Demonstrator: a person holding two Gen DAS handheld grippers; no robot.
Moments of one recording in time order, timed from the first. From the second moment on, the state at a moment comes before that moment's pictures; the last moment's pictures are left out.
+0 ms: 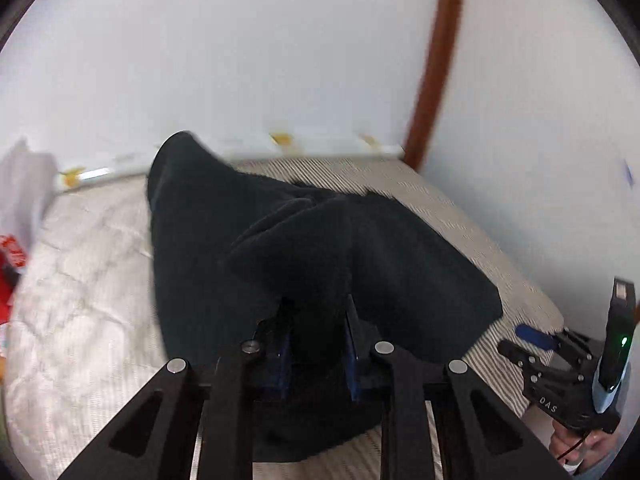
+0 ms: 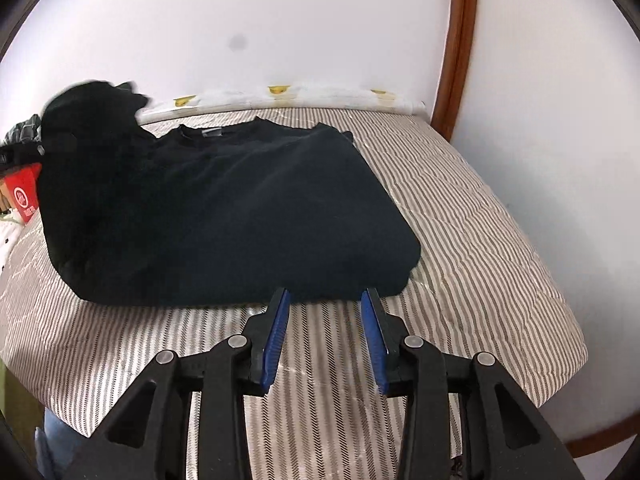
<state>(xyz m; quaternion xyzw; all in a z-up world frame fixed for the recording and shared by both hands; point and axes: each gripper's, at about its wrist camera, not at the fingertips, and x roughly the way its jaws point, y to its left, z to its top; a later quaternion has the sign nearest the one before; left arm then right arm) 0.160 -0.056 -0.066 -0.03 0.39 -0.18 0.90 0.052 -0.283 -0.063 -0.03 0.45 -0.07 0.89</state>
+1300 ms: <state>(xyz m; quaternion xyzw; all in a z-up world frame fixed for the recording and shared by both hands) 0.125 0.018 -0.146 -0.11 0.45 -0.22 0.86 0.206 -0.177 -0.104 0.17 0.46 0.12 0.86</state>
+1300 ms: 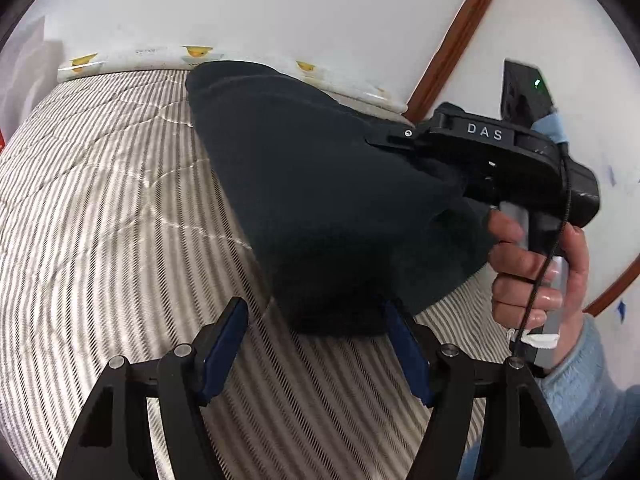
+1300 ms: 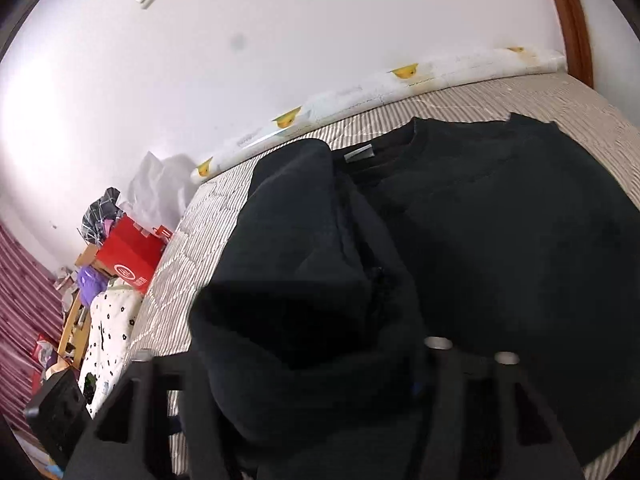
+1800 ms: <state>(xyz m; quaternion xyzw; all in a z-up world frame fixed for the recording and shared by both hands) 0.152 -0.078 -0.134 -0.03 0.45 -0.25 0.86 0.160 -0.285 -0.048 0.07 0.33 0.00 0.94</state>
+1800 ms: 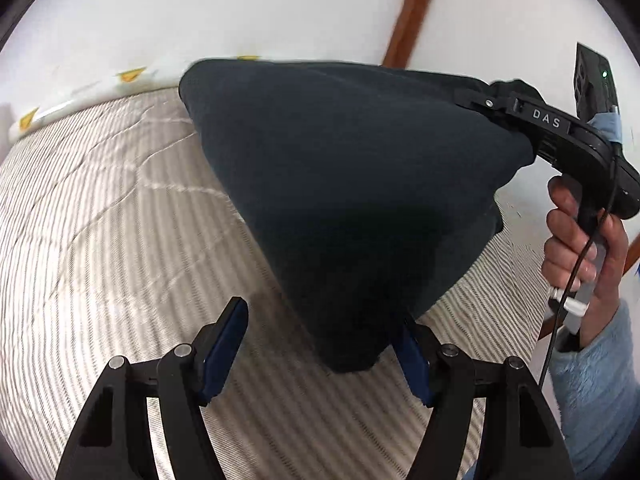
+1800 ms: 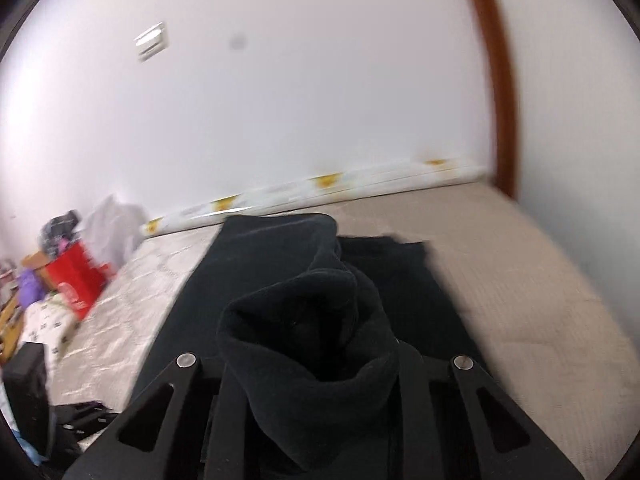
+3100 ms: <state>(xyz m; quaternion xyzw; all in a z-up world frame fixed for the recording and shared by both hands) 0.140 0.032 -0.111 -0.07 0.40 -0.10 0.91 0.211 -0.243 -0.139 0.15 0.44 0.05 0.88</state>
